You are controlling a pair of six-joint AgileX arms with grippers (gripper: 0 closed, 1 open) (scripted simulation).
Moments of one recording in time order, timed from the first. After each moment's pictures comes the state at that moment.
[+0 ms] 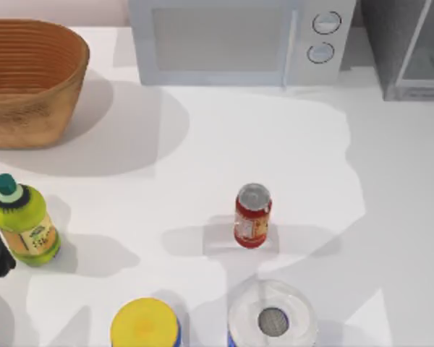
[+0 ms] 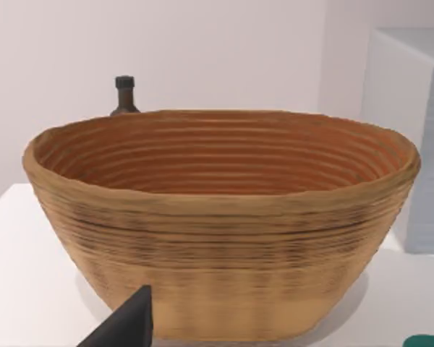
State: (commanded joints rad) left arm 0.00 0.00 0.00 0.00 0.00 0.00; right arm -0.19 2.32 1.31 1.01 -0.16 0.01
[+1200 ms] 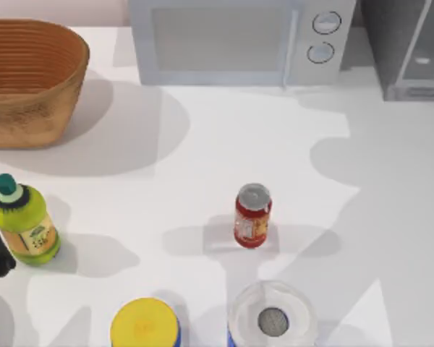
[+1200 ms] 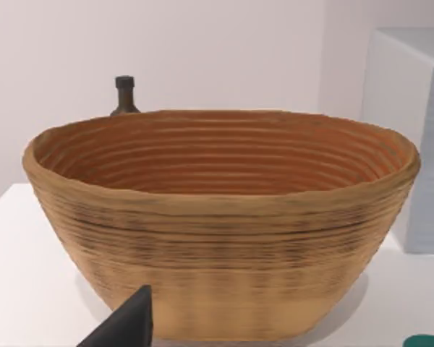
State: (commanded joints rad) left arm 0.00 0.00 0.00 0.00 0.00 0.00; right arm -0.20 2.19 1.33 0.86 -0.16 0.02
